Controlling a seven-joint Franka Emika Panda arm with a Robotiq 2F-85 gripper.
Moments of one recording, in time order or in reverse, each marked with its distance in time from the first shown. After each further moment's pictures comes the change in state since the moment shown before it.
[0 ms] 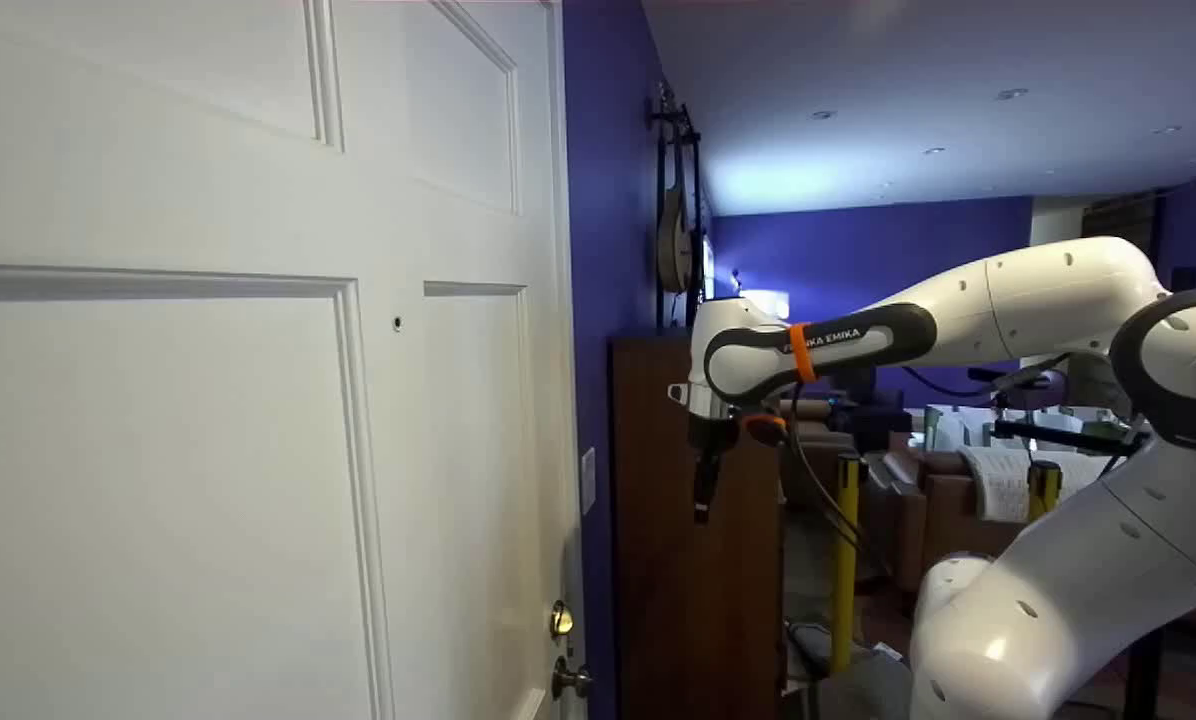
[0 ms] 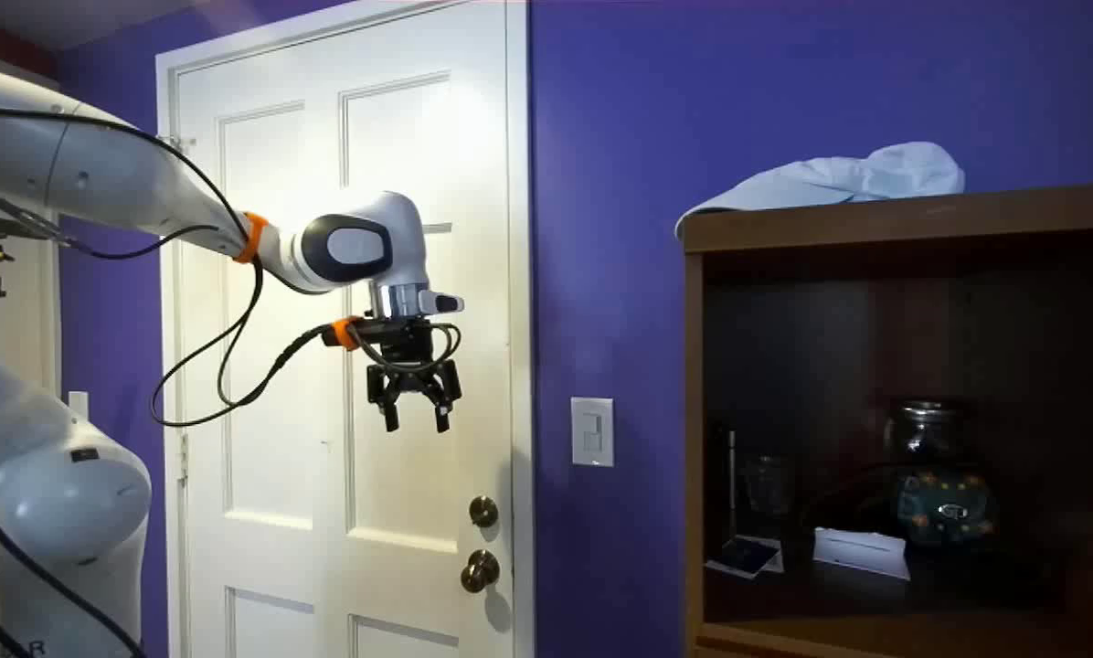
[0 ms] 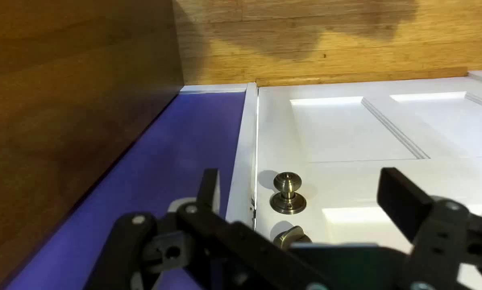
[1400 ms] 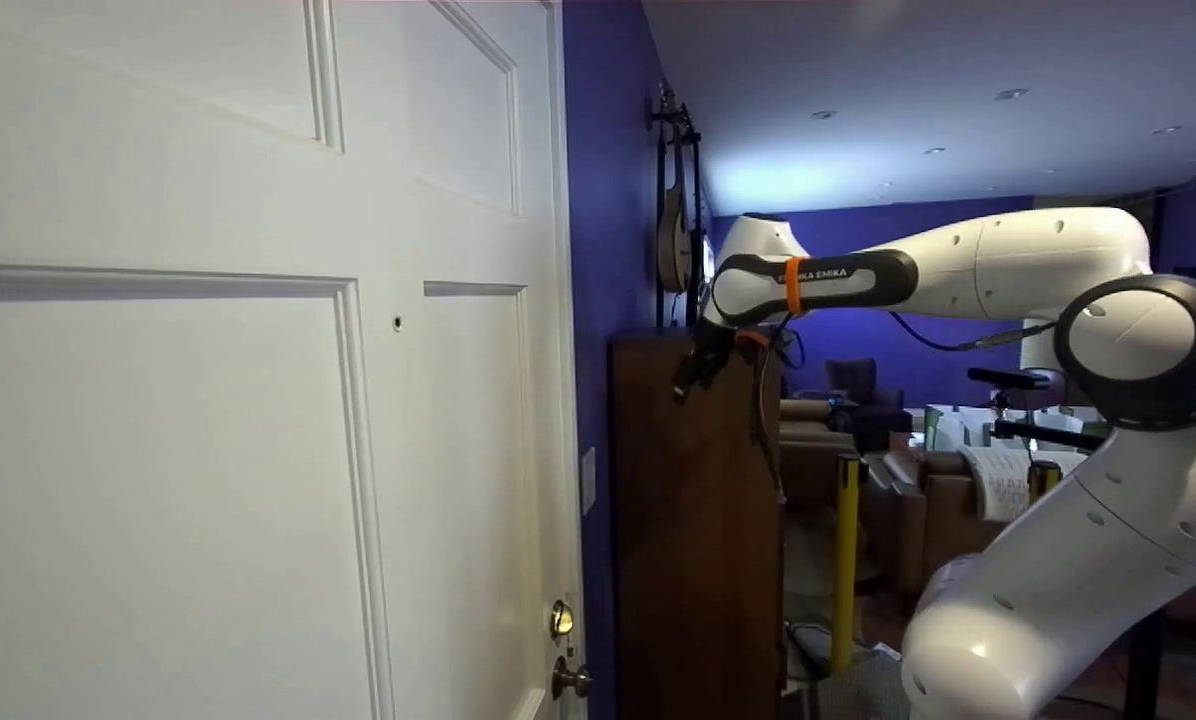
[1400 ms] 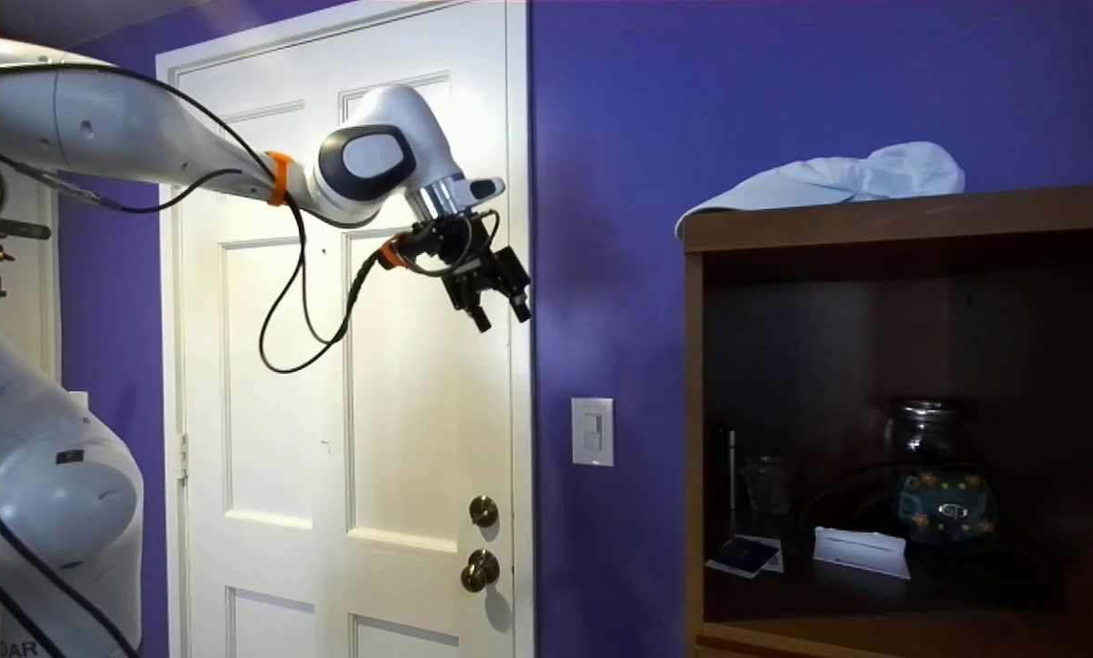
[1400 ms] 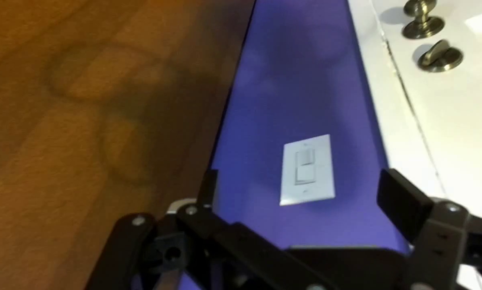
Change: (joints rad) arm -0.111 0.103 -0.033 0.324 0.001 0.172 0.192
